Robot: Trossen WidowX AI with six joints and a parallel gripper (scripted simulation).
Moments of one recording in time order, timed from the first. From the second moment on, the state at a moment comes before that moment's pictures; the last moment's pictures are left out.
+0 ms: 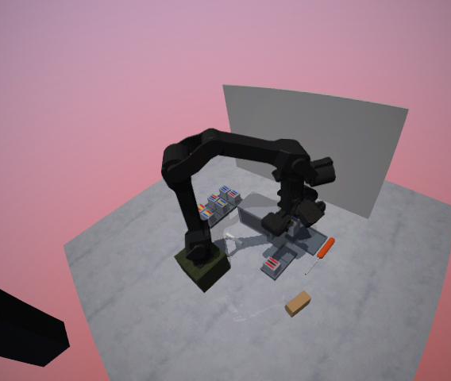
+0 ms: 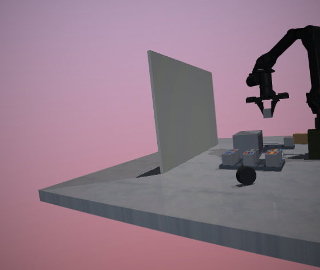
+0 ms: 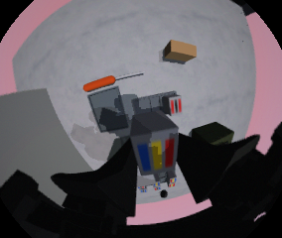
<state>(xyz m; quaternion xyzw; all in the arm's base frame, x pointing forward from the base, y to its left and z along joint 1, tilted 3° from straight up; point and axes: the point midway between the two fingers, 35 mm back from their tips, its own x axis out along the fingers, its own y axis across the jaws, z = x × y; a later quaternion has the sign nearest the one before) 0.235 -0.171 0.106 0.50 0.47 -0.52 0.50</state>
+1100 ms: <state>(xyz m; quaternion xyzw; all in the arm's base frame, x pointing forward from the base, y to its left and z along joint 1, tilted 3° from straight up) 0.333 -0.180 0.117 0.50 0.47 -0.52 0.51</state>
